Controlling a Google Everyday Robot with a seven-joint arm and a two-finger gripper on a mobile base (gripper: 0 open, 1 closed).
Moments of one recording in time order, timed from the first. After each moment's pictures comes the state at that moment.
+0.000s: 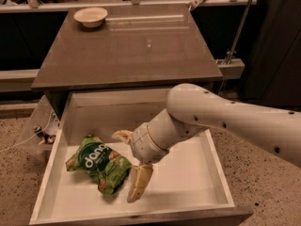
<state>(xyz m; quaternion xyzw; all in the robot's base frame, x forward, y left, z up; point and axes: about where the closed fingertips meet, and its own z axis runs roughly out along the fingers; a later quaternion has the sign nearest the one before) 0.400 0.075 0.717 -0.75 0.54 0.29 0.26</state>
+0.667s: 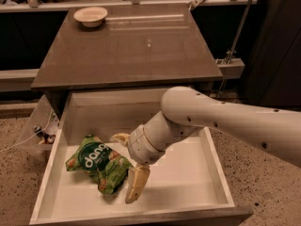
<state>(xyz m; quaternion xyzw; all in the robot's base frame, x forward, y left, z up) 0.403 0.082 0.701 -0.75 0.54 0.30 0.25</state>
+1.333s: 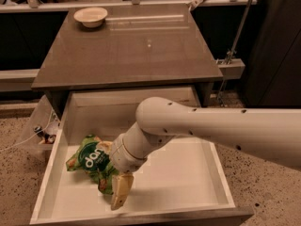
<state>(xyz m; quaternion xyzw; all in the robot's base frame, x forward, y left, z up) 0.396 0.124 0.675 -0.78 0.52 0.26 0.23</state>
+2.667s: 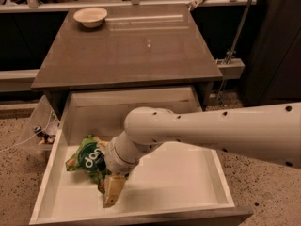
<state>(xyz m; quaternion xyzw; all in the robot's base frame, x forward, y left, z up) 0.413 0.140 0.649 -0.76 0.57 0.22 0.23</state>
